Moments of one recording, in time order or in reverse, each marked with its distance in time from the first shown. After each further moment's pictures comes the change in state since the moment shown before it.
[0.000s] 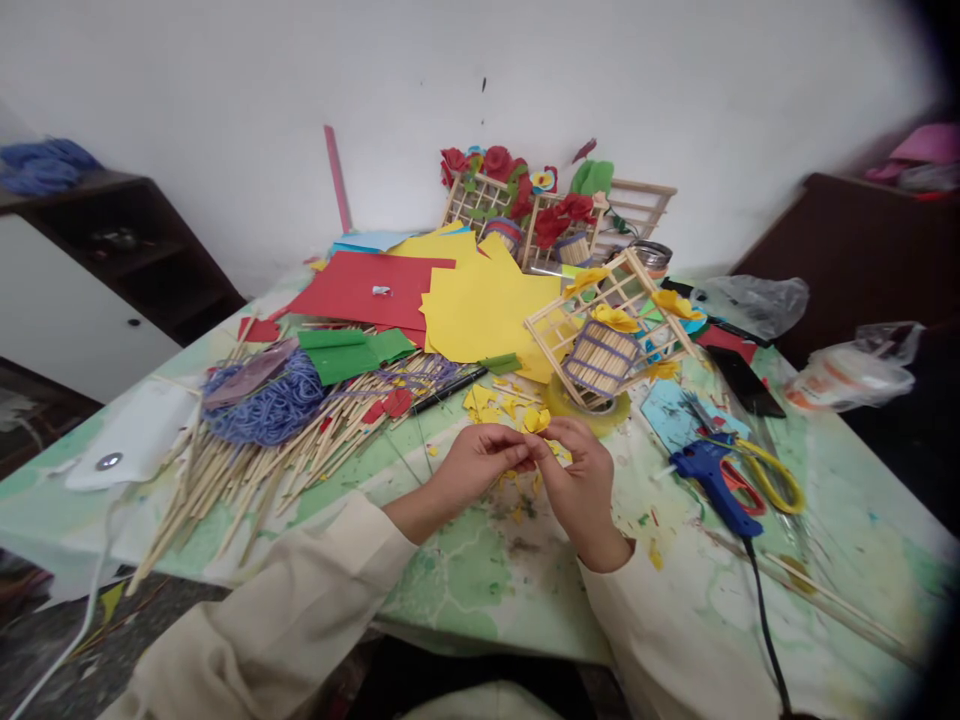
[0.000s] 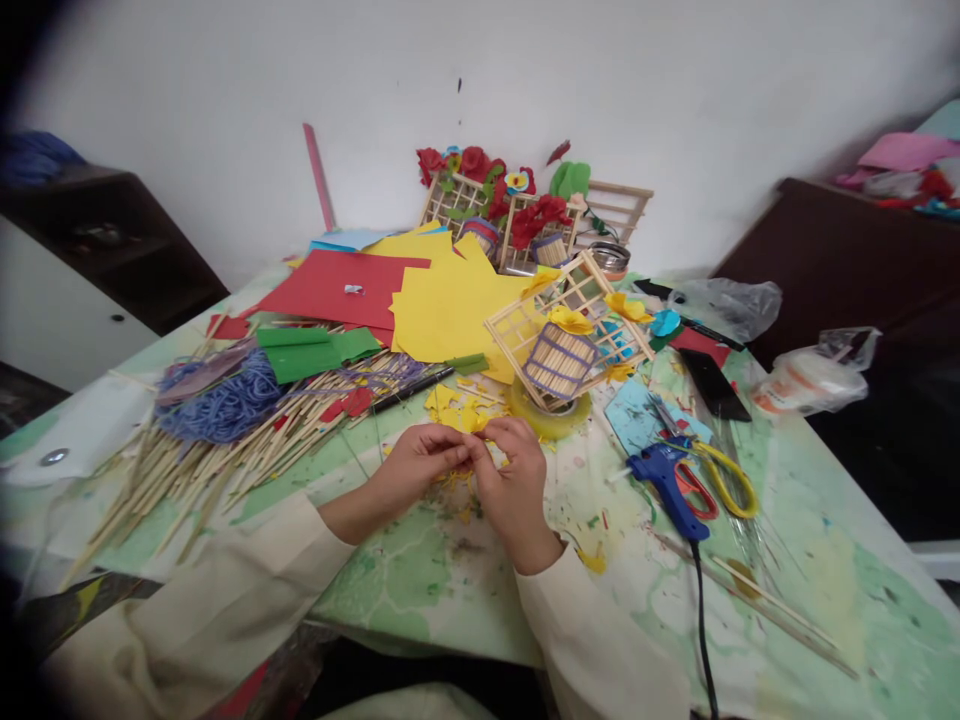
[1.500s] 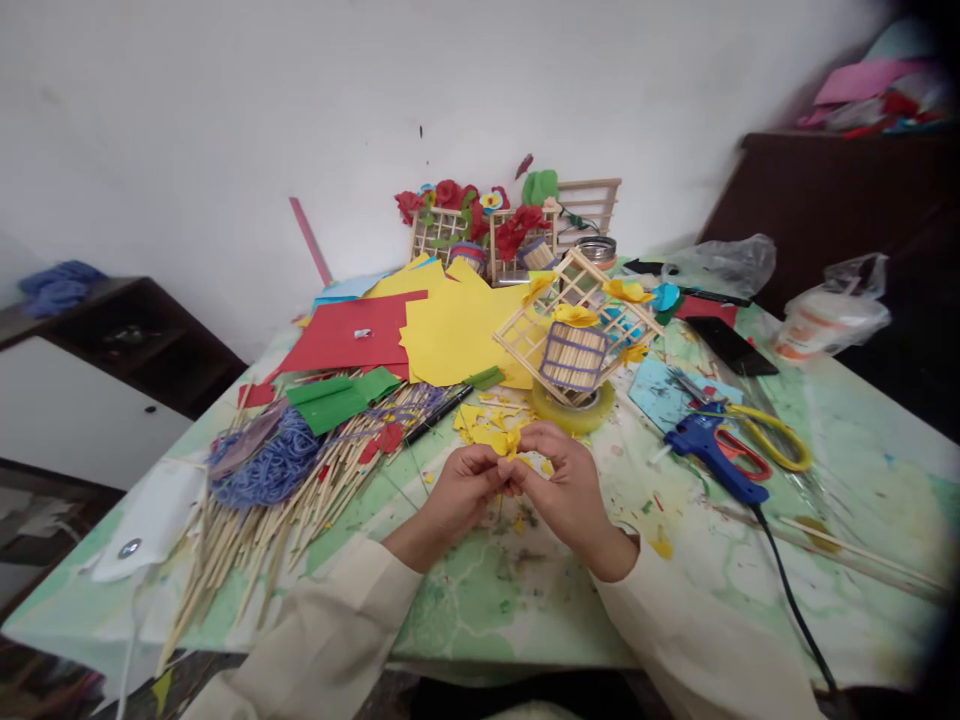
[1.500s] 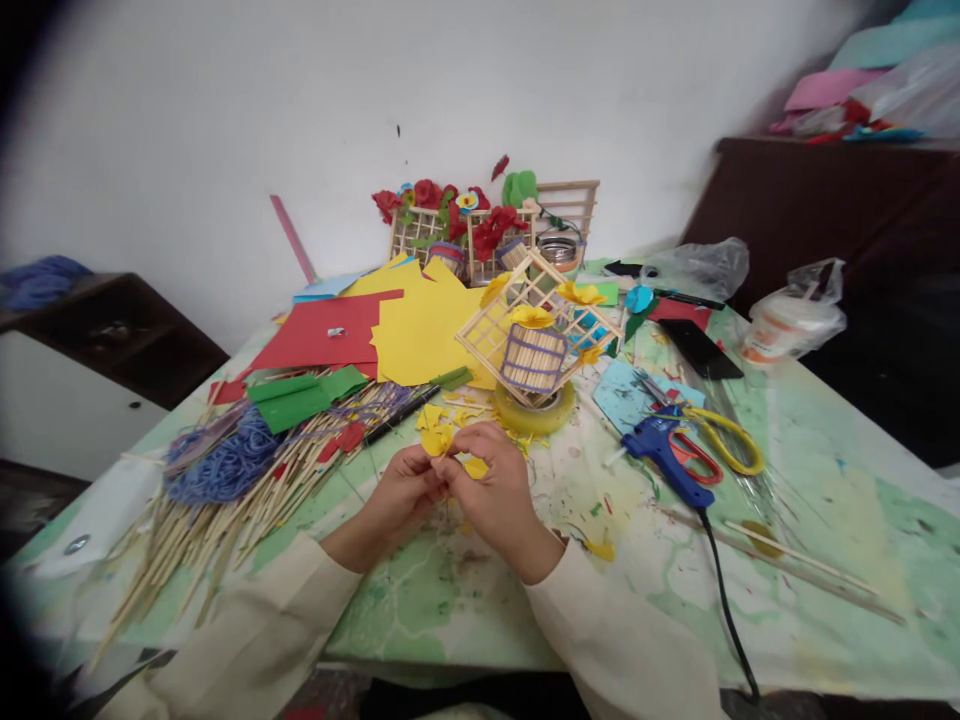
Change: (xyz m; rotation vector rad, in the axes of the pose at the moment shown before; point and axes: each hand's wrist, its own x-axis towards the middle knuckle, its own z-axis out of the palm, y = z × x) left_hand -0.006 -0.003 0.004 -0.179 0.002 -0.082; right_hand 0.004 -0.015 -0.008 0.288 -0.019 0.067
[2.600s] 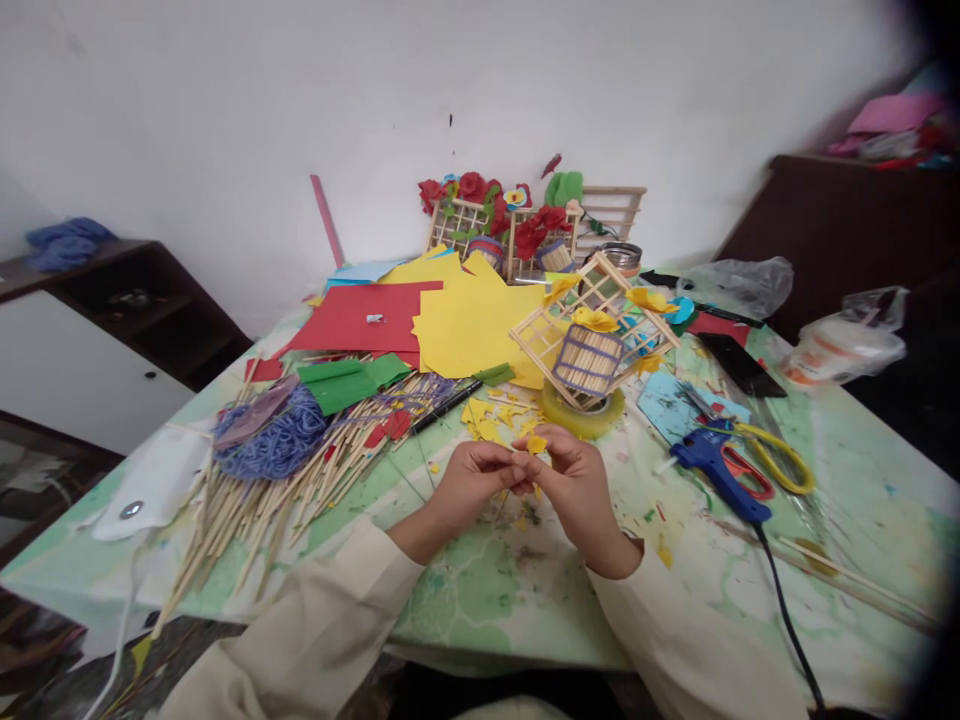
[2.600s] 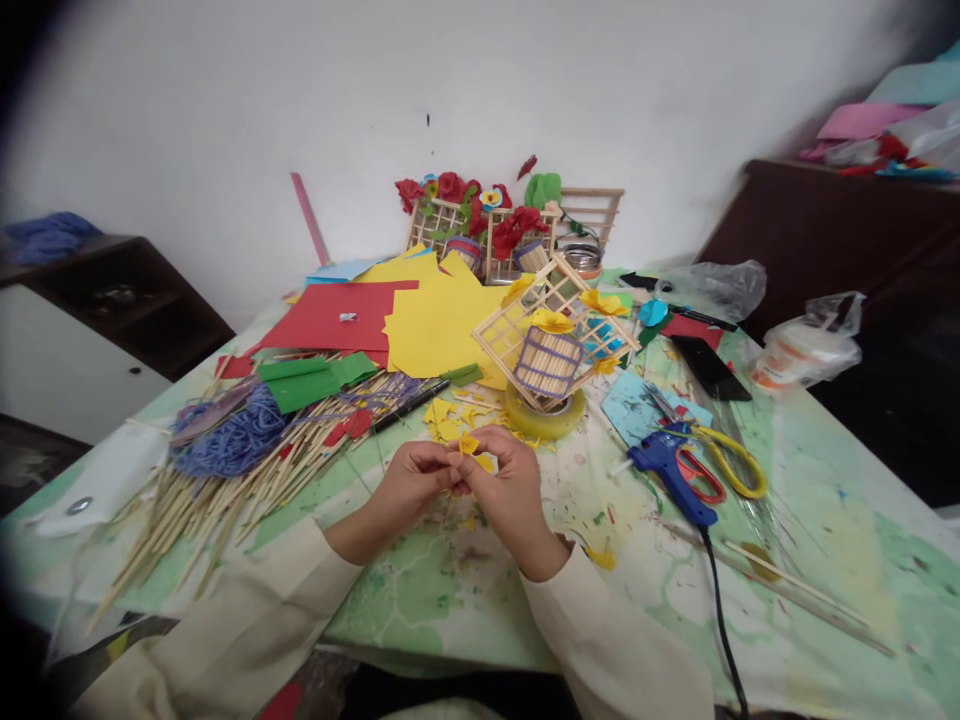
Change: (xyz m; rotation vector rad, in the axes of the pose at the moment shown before) left_hand -0.002 0.001 -0.004 0.136 -0.051 0.114; right_hand -0.002 0.006 0.001 0.200 -0.101 0.195
